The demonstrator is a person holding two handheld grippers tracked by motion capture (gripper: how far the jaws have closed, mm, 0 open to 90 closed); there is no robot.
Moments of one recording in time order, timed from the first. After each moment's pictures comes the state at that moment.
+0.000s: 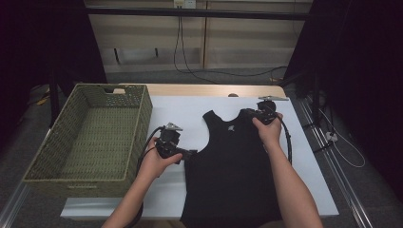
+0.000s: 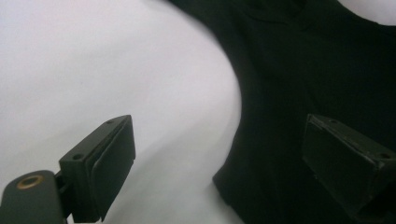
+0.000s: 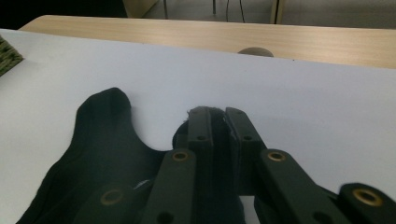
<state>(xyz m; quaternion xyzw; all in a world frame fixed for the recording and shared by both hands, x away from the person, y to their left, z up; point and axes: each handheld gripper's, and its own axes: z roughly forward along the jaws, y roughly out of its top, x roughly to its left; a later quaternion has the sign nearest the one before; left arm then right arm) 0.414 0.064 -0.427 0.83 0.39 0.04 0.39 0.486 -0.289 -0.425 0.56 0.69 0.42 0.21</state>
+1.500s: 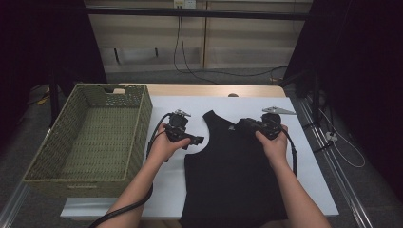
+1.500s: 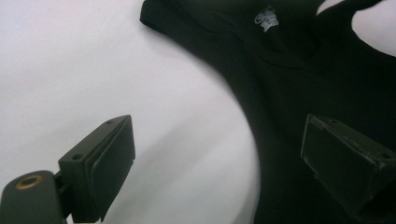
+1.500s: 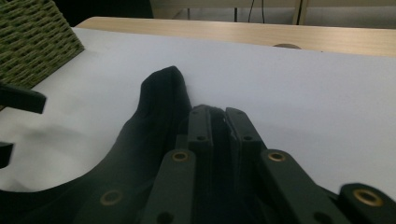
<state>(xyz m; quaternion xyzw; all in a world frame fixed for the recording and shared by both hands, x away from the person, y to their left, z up) 0.460 0.038 -0.422 0.84 0.39 0.03 0.38 0.424 -0.280 -0.412 0.52 0.69 0.45 0.20</state>
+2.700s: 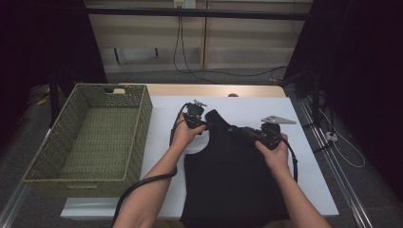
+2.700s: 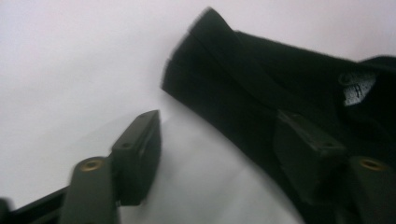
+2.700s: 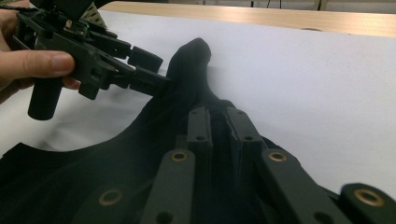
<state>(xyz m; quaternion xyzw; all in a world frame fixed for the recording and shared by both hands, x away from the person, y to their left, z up) 0.524 -0.022 -0.457 0.84 0.39 0.08 0.38 0.399 -0.276 -0.422 0.50 0.71 0.46 0.19</state>
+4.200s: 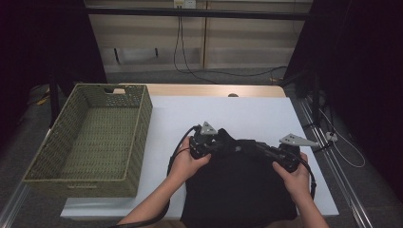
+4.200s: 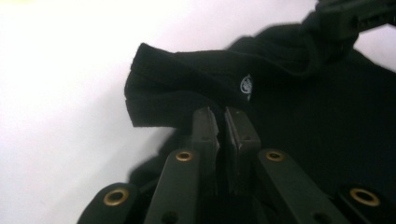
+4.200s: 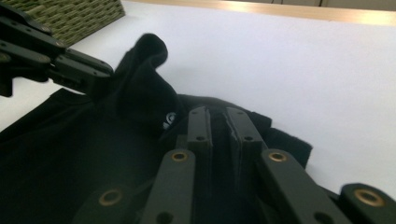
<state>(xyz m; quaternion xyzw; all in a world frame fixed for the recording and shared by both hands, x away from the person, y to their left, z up) 0.394 -0.025 -0.418 0.86 0.27 0.07 0.43 0.326 -0.306 -0.420 0.48 0.72 0.47 0.20</state>
